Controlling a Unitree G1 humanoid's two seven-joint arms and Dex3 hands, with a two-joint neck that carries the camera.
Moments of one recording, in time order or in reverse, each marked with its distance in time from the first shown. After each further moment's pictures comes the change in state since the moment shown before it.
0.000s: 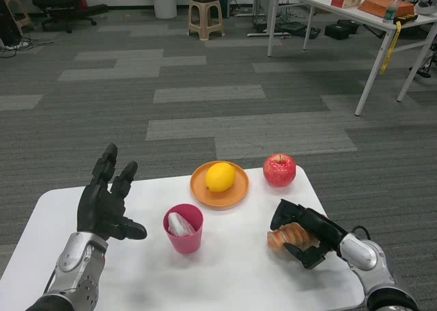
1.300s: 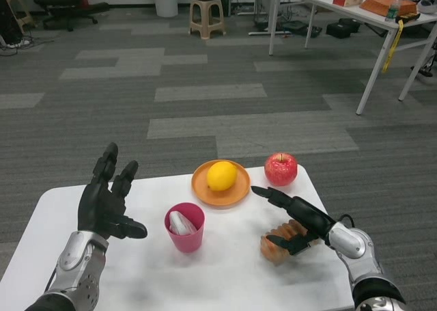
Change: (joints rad) left arm 0.000 -0.001 0.000 0.002 0.001 0.000 0.000; right arm -0.030 0.040 0.043 -0.064 0.143 0.007 0.079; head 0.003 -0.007
